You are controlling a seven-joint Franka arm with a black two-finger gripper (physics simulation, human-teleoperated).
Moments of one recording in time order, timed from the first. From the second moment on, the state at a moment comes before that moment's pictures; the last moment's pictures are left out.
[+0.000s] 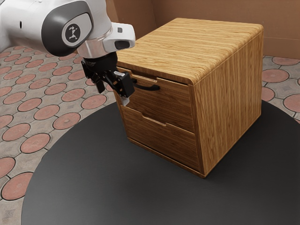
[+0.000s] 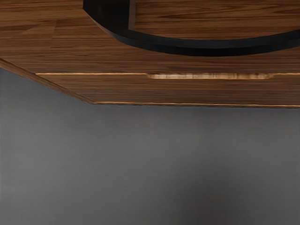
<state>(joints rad) 1.73 -0.13 -1.63 -1.42 0.03 1.58 0.12</state>
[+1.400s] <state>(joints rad) 1.70 -0.29 -1.66 -1.28 -0.19 1.53 -0.78</state>
